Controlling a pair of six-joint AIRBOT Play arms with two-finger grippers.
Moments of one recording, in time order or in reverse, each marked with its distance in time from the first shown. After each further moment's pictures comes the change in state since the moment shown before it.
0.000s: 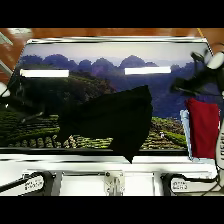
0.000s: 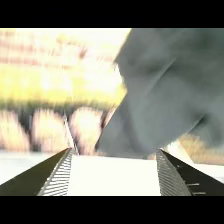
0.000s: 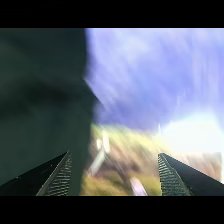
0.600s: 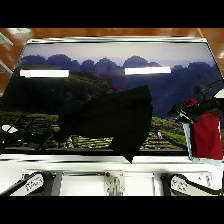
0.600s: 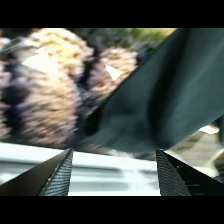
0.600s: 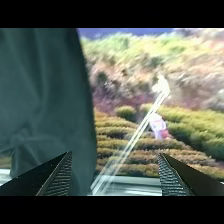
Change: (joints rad) left arm 0.186 0.141 -0.580 -0.333 0.329 0.143; right arm -0.166 0.168 -0.462 0.234 -0.051 -0.062
